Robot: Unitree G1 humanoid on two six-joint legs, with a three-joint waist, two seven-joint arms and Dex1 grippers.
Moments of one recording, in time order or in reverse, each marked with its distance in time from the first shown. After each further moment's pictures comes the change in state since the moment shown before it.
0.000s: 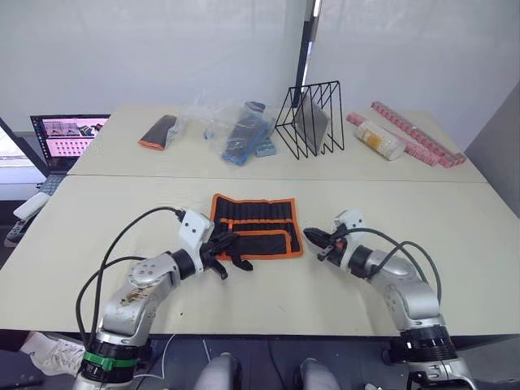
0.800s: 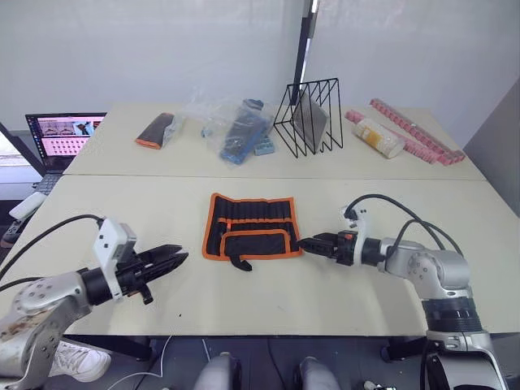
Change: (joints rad) left arm 0.356 0.300 0.435 -0.212 -0.310 0.098 -0.245; right arm -0.161 -0.125 -0.040 0.069 0.245 0.495 0.077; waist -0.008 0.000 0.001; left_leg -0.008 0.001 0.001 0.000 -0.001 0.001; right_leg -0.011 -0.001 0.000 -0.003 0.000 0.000
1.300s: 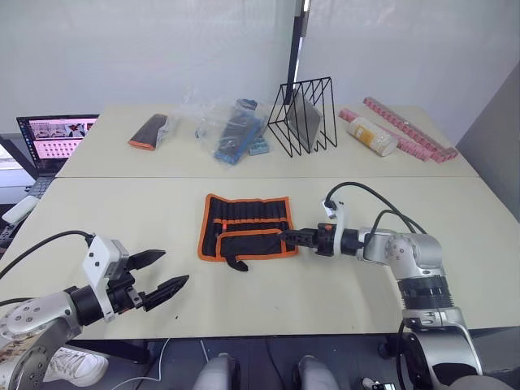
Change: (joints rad) left arm 0.133 -0.014 0.024 -0.059 0.010 -0.039 0.043; right arm -0.139 0.126 -0.003 0.142 0.004 0.093 -0.021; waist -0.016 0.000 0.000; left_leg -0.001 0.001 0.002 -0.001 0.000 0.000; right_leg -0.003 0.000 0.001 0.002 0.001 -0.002
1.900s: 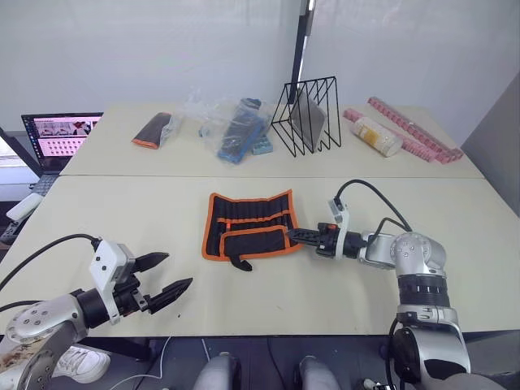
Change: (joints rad) left arm -0.024 -0.009 -0.063 0.002 0.029 -0.036 0.016; right arm 0.015 0.043 -0.194 0.054 0.123 0.171 -0.059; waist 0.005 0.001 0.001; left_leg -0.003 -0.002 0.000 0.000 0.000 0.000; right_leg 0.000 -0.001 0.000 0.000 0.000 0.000
